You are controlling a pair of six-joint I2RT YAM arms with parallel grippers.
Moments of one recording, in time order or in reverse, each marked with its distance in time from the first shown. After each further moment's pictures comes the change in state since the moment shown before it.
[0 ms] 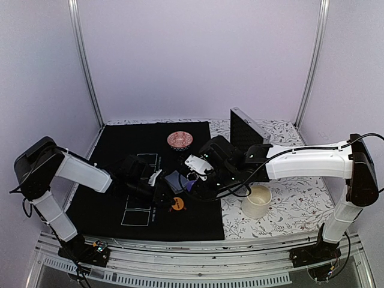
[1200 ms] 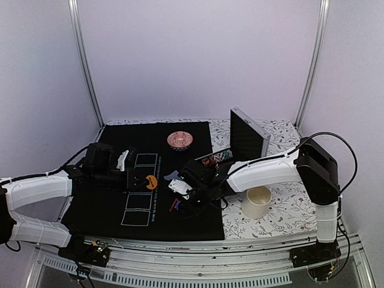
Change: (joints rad) left arm 0.164 -0.550 -0.073 -0.328 -0.194 0.056; right arm 0.027 0.351 0.116 0.082 -0.085 -0.041
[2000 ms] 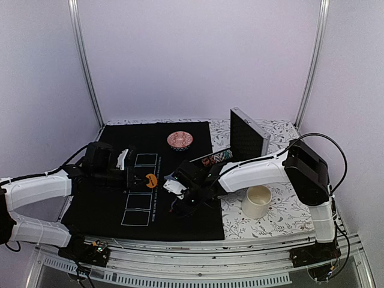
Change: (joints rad) left arm -0.002 -0.003 0.008 0.000 -0.010 -0.004; right arm 0.000 0.085 0.090 -0.005 -0.002 -0.006
